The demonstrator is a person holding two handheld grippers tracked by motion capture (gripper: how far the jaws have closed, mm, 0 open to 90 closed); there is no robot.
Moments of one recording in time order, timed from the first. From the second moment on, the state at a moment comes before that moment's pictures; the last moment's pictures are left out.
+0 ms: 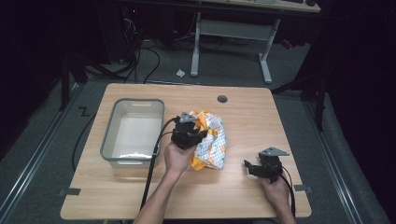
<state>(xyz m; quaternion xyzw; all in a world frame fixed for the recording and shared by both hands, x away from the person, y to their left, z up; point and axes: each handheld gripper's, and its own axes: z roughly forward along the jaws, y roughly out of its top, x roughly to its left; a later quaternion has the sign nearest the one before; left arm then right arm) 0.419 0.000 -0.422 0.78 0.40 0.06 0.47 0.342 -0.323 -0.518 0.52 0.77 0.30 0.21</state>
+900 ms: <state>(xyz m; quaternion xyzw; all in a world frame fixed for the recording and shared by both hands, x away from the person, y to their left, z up) 0.413 0.036 -0.388 0.77 0.40 0.09 0.48 0.342 -0.323 -0.518 0.52 0.77 0.30 0.21</state>
